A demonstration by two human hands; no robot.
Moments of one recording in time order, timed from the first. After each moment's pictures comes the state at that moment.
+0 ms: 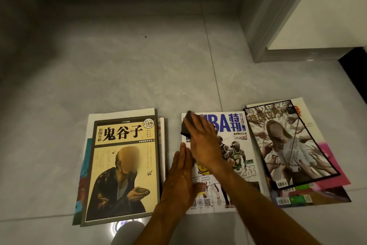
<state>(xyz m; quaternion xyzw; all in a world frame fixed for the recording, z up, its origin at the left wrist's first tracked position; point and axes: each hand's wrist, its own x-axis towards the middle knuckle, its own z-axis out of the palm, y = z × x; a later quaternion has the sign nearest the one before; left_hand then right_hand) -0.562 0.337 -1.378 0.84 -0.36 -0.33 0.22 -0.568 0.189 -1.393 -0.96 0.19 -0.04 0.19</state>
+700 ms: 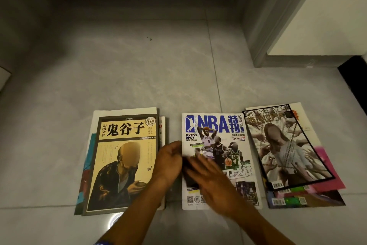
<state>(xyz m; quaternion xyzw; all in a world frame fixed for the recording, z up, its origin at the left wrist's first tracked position) -0.528 0.320 -1.326 0.80 -0.08 -0.37 0.47 -0.676 0.225 -1.391 -0.98 0.02 0.00 0.19</state>
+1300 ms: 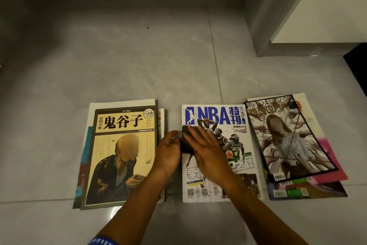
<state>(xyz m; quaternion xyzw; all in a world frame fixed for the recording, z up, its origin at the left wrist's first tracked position) -0.526 0.317 -1.336 0.77 0.01 -0.40 0.50 -0.624 0.211 -1.393 -0.97 0.13 -0.04 0.22</state>
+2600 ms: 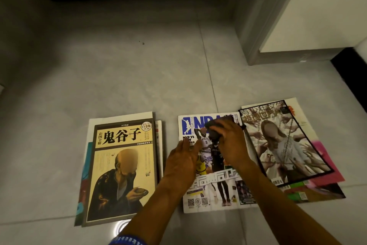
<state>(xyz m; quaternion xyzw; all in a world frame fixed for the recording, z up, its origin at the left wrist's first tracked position) -0.540 0.301 -1.328 0.85 -0.46 -0.26 0.06 -0.621 0.132 -1.375 -0.92 0.29 -0.10 0.23</state>
